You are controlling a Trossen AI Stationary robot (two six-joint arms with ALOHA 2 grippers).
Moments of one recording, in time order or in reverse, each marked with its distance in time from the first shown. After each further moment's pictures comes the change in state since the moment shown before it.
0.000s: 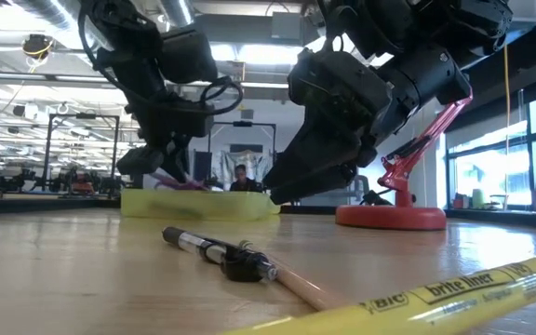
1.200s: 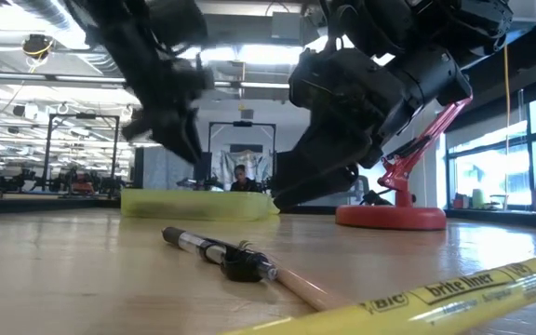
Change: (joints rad) left arm -0.024 -0.146 -0.002 0.027 0.242 -0.145; right arm 0.000 0.000 0.000 -0.014 -0.059 -0.002
